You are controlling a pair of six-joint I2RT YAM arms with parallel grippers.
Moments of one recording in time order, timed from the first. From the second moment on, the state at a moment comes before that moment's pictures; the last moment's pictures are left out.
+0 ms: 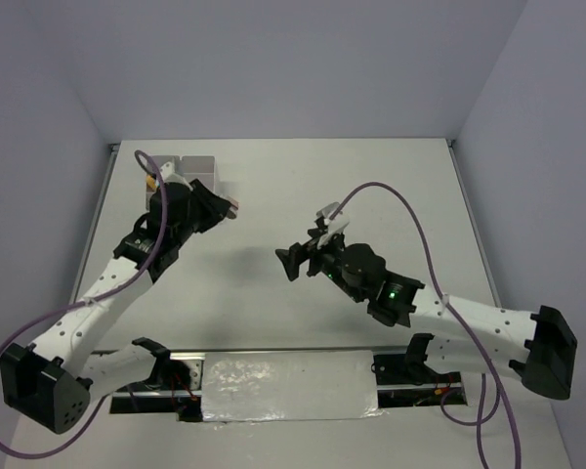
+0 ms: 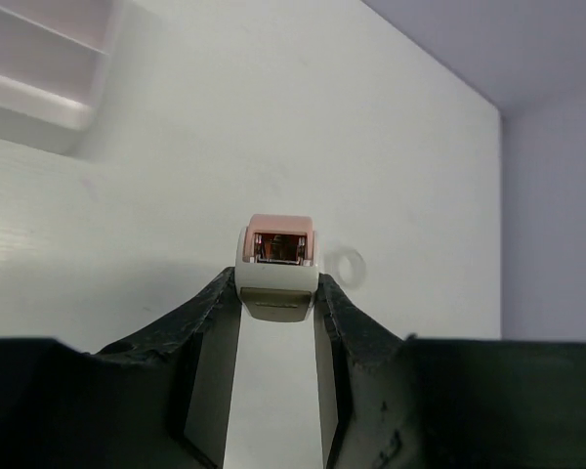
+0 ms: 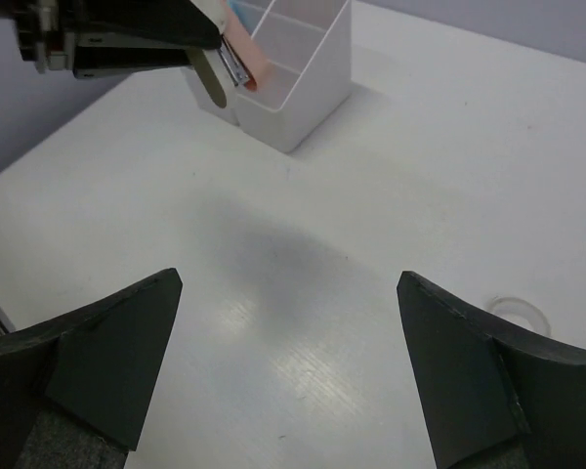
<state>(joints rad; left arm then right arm) -0.40 1.05 0.91 -0.26 -0.08 -0.80 1.05 1.04 0.67 0.26 0.36 0.19</state>
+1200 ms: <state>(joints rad) -0.18 1.80 1.48 -0.59 -0.59 -1.29 1.04 0.86 0.62 0.09 0.35 0.21</state>
